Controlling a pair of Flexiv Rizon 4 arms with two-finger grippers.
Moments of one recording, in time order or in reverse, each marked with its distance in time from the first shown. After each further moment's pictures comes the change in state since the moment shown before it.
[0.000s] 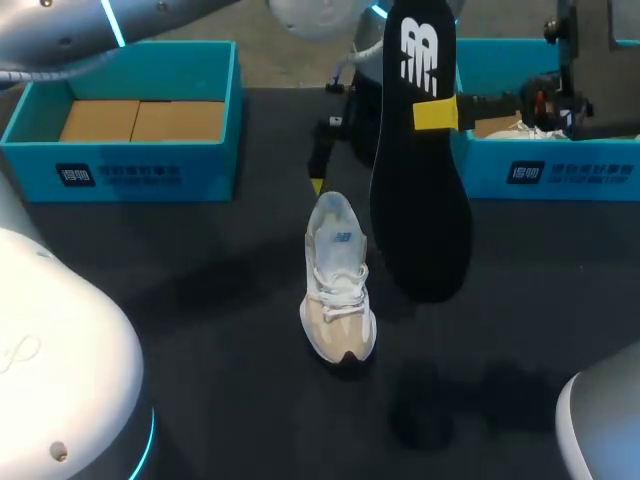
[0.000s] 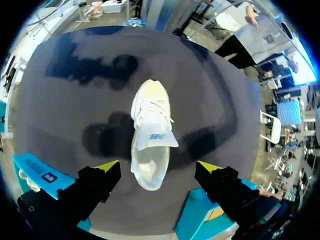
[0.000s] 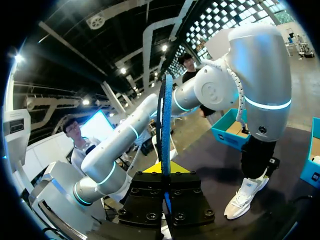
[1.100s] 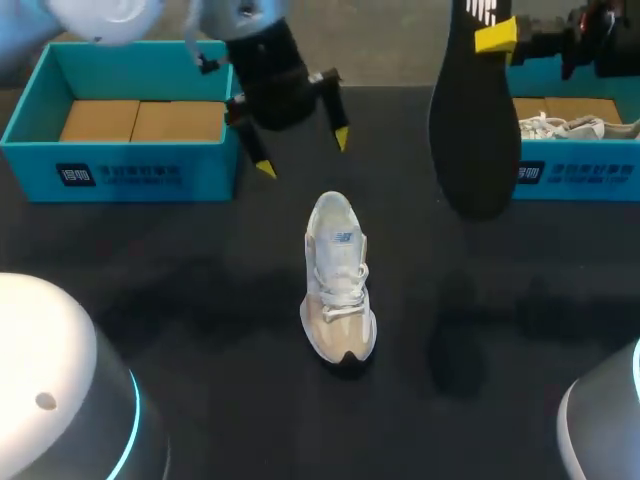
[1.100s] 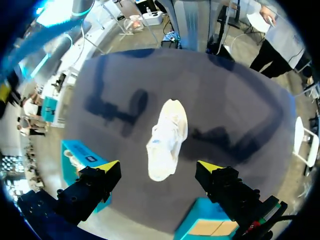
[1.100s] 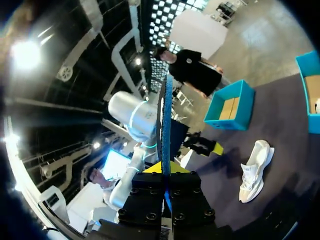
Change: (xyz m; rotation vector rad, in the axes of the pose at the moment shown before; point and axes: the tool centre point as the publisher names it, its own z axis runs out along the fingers) left arm 0.082 -0.019 -0.076 0.077 -0.515 -0.073; right arm -0.123 0.054 -0.054 -0.036 0.100 0.530
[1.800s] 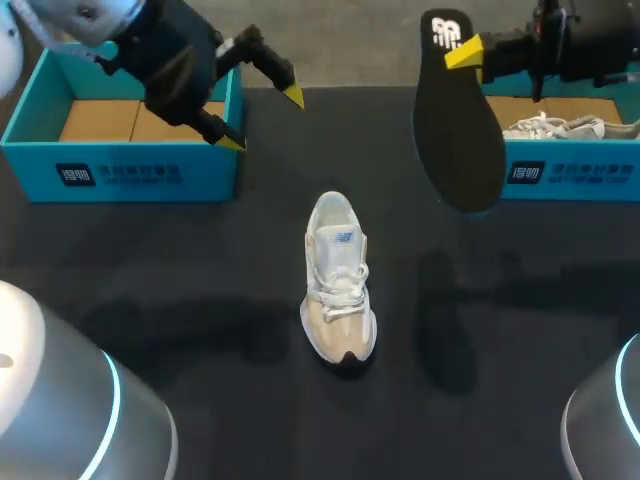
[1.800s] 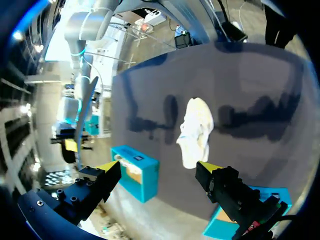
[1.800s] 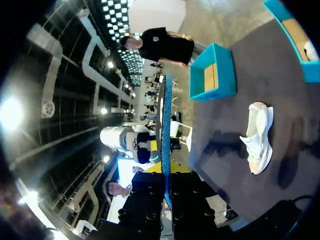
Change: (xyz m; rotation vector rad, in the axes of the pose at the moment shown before) left arm 0.014 -0.019 -0.078 -0.057 -0.430 0.208; right arm -0.046 0.009 0.030 0.136 -0.024 0.372
